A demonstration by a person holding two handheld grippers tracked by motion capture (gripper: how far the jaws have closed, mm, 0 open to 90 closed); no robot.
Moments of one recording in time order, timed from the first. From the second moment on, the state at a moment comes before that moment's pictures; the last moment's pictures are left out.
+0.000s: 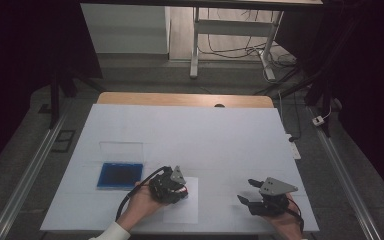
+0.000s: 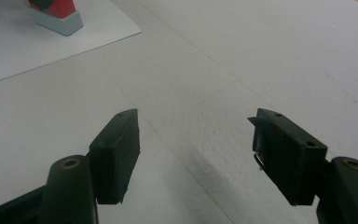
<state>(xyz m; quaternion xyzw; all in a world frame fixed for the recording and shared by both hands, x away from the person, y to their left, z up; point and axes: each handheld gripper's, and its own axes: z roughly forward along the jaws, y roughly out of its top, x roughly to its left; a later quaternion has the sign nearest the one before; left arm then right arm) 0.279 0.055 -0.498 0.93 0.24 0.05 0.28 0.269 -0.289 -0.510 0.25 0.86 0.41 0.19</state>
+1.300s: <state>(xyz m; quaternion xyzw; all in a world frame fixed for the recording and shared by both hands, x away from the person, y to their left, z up) 0.269 0.067 -0.468 0.90 0.24 0.07 0.35 0.267 -0.293 -0.505 0.25 0.85 0.43 0.20</state>
